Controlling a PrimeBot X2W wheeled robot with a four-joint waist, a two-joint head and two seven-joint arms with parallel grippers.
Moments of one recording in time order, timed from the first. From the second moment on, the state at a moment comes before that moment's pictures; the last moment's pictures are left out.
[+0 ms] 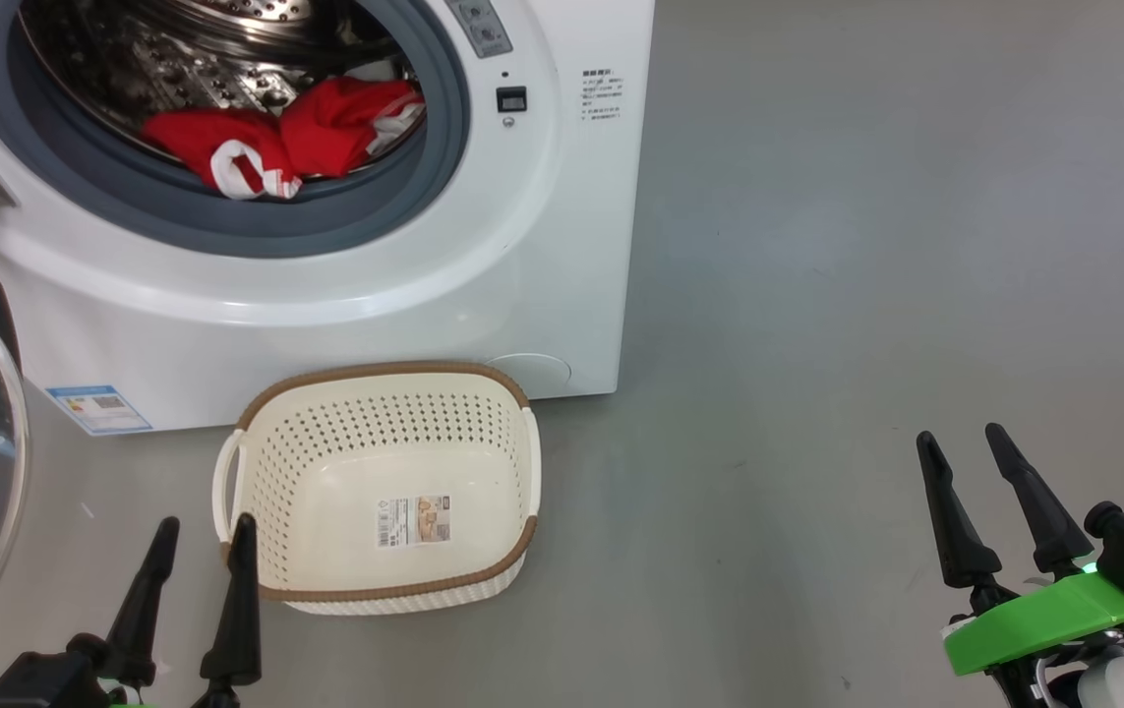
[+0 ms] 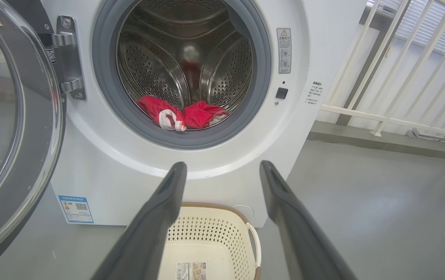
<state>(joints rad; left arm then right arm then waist) -0.01 0.11 0.05 0.14 -0.36 -0.13 -0.26 -0.07 -0.18 0.05 0.23 0.49 0.12 -0.25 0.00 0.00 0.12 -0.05</state>
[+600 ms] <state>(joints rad) -0.02 0.11 0.06 0.14 -0.36 -0.13 -0.26 -0.07 -0.18 0.05 0.23 0.49 0.12 -0.25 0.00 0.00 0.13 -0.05</state>
